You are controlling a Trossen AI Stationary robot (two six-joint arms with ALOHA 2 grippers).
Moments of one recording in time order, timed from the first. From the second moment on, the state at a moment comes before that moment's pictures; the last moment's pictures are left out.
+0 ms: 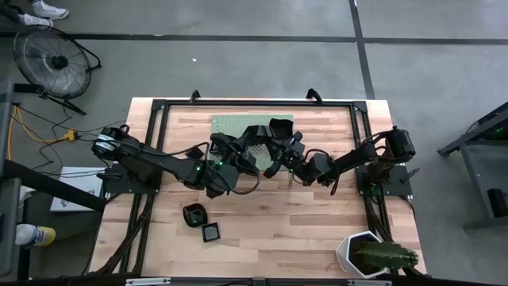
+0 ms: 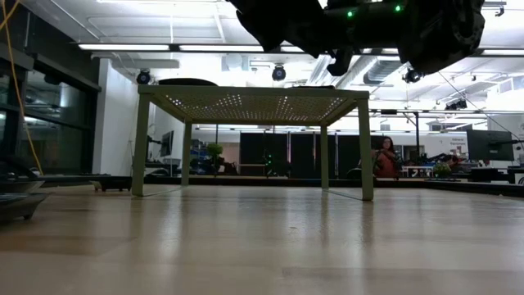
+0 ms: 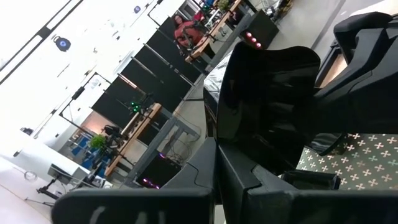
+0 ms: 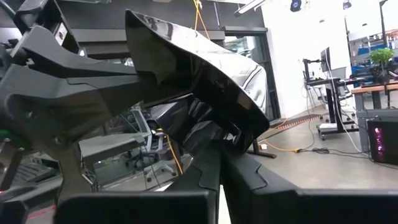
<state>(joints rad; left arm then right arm) -0.30 1.60 1.28 0.12 -1.40 0.55 0.13 1.75 0.71 1.46 0.72 -0.03</state>
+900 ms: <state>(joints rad) -0.30 1.60 1.28 0.12 -1.36 0.57 0.13 1.75 0.71 1.43 0.72 -0.11</state>
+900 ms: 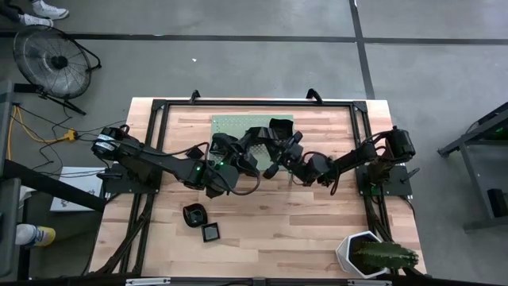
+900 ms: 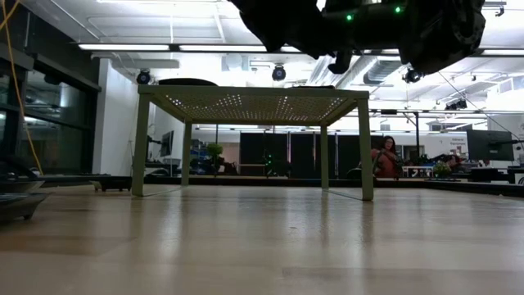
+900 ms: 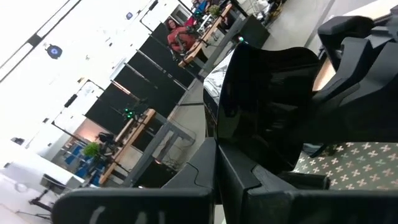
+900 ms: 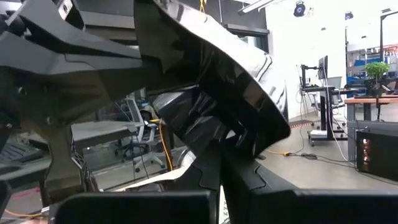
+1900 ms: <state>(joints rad) -0.30 1.60 1.28 0.13 -1.38 0.60 0.18 1.75 0.71 1.33 0.84 -0.04</state>
